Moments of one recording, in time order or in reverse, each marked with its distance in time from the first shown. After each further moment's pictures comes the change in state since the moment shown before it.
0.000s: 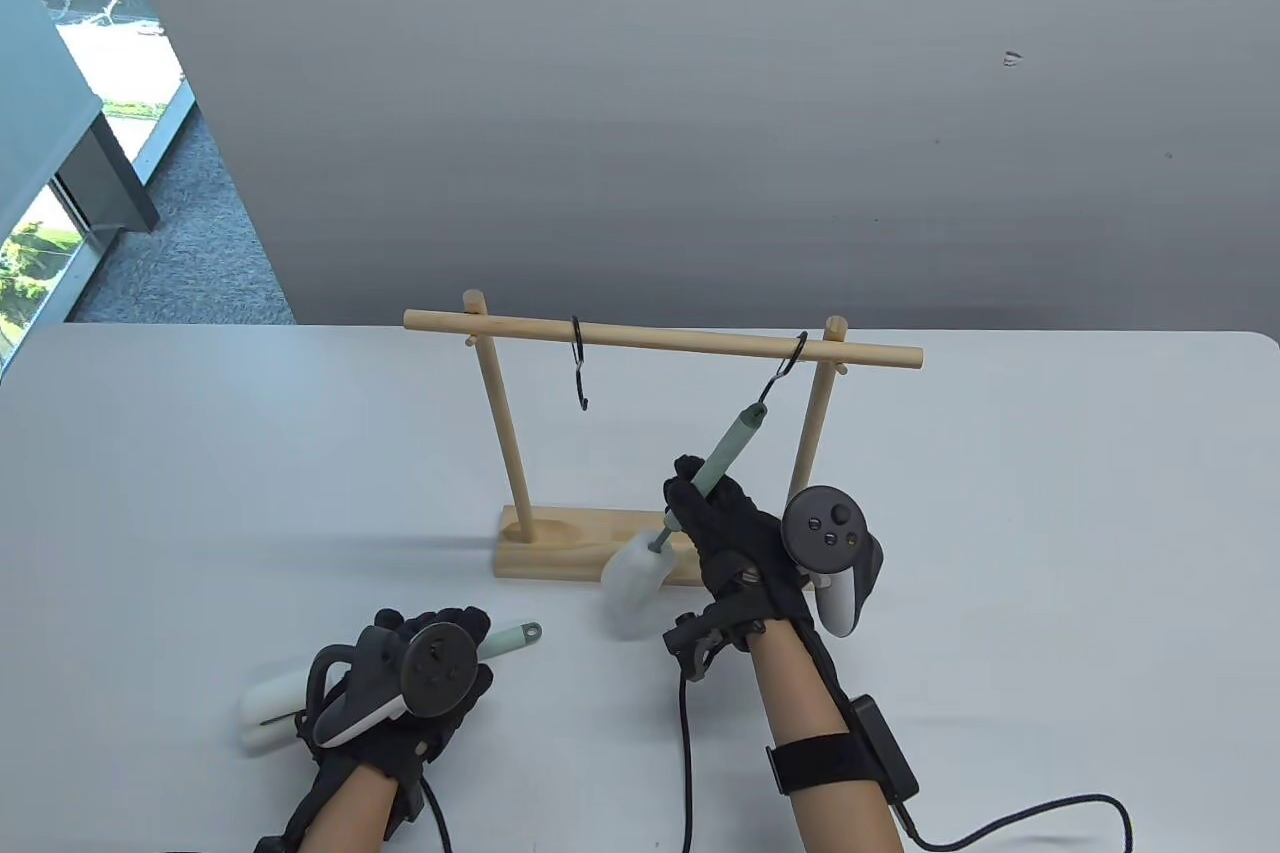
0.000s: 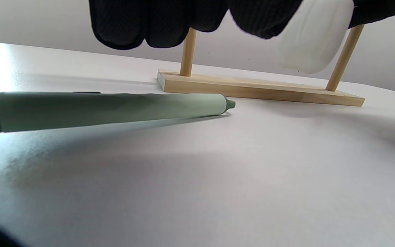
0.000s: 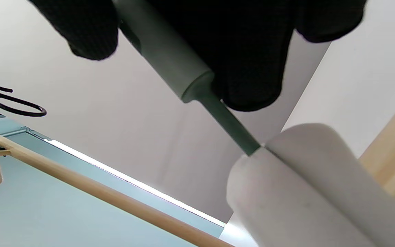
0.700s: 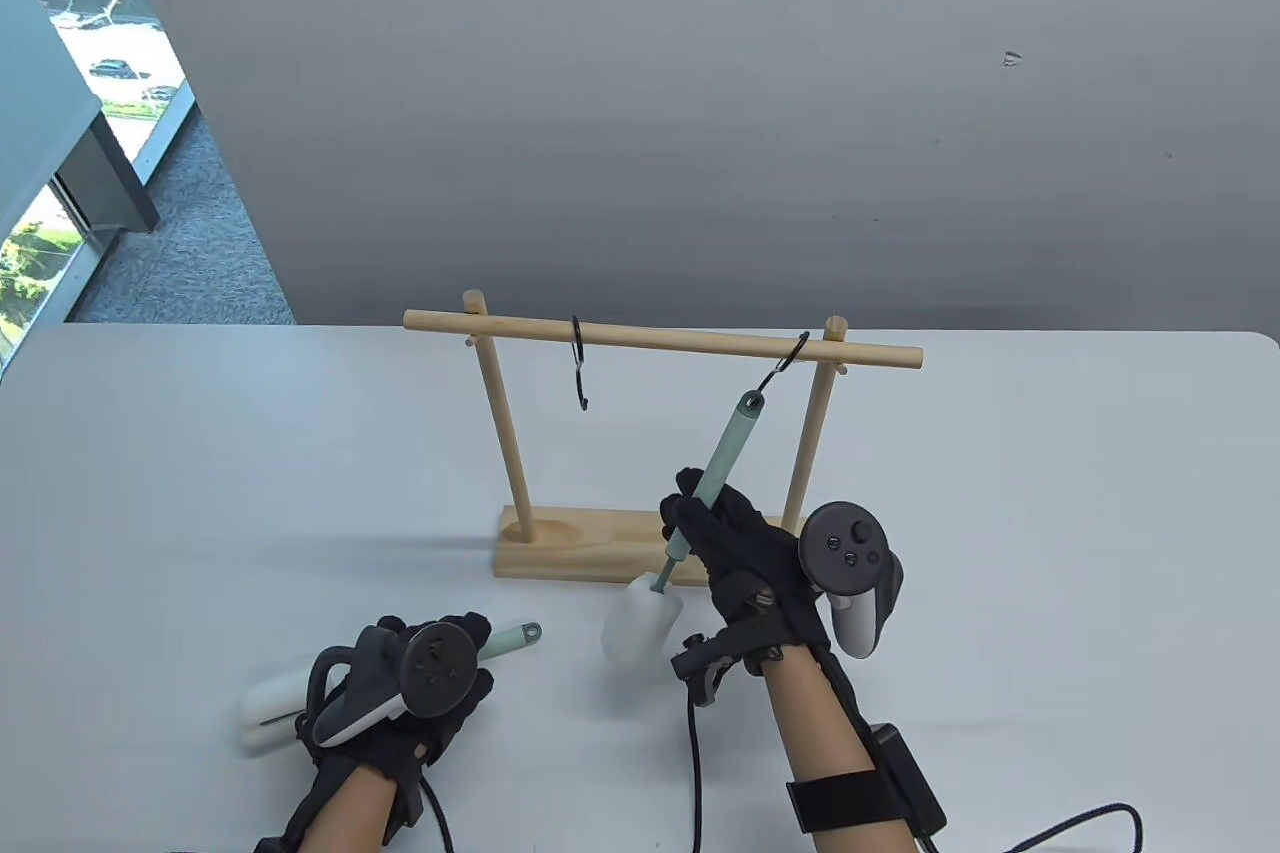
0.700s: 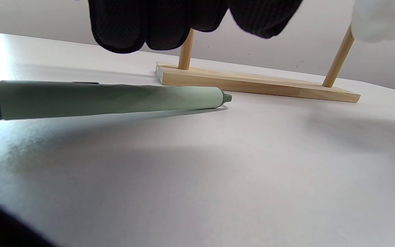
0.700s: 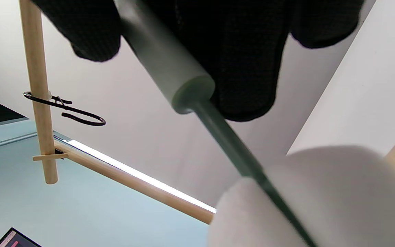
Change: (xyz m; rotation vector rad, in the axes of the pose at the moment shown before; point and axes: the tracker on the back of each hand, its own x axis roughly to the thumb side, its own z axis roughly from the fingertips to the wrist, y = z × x) left_hand 0.000 -0.002 0.001 -0.030 -0.008 0.017; right_hand 0.029 -0.014 0.024 0.004 -0.043 -0.029
